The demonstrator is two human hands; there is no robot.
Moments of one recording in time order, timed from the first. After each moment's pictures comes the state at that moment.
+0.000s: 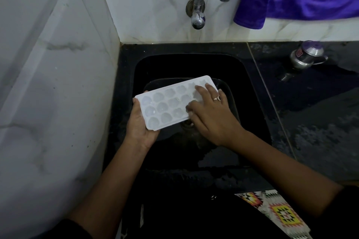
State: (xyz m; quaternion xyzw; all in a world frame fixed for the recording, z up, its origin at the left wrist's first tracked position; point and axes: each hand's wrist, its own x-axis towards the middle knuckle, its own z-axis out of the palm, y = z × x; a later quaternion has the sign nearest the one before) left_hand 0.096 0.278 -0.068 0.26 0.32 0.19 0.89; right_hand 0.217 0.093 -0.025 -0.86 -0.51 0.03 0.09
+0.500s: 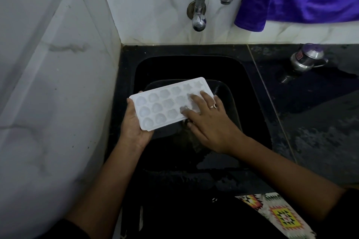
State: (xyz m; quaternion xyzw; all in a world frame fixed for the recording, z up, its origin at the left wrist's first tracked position) left_hand 0.093 0.286 -0.069 0.26 0.31 0.22 0.89; right_hand 0.214 0.089 -0.034 -0.83 -0.55 0.04 0.05
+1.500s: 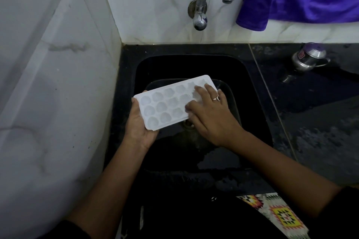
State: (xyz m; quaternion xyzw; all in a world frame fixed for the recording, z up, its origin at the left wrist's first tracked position) left_hand 0.096 0.282 -0.065 0.25 0.30 0.21 0.89; right_hand 0.221 0.099 -0.026 -0.85 -0.52 0.03 0.09
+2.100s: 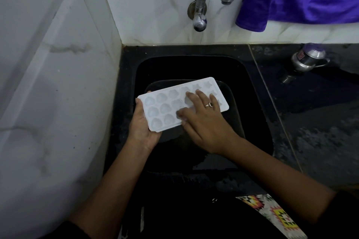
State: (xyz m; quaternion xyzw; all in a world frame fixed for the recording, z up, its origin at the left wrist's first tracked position) left_hand 0.099 0.276 -0.068 0.23 0.31 0.17 0.91; right_hand 0.199 0.104 -0.025 -0.83 -0.54 0.04 0.10
